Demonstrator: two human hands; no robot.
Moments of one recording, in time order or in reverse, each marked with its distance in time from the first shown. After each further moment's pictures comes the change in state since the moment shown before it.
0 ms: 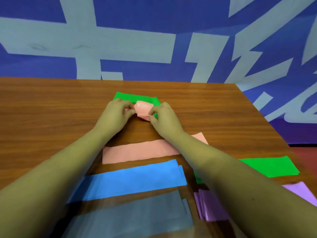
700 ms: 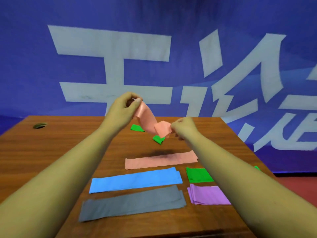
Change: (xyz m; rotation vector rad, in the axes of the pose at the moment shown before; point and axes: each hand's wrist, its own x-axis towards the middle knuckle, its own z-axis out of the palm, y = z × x) left_hand -0.064 0.117 -0.172 -0.490 0.271 0.076; right_hand -0.070 -0.078 -0.145 0.477 0.082 0.434
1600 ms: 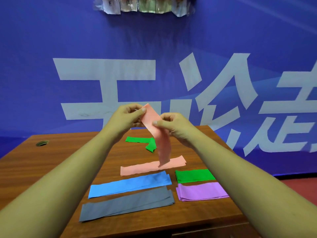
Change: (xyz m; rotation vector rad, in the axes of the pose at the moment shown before) left_hand -0.040 0.091 0.004 -0.399 -0.247 -0.119; right_hand -0.093 -0.041 -0.079 0.253 -0.330 -0.405
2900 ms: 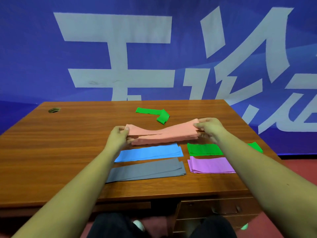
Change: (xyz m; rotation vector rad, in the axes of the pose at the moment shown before) left_hand -0.055 -0.199 -0.045 -0.006 0.430 -0.557; right_hand 0.008 0.160 -0.032 0.196 0.374 0.572
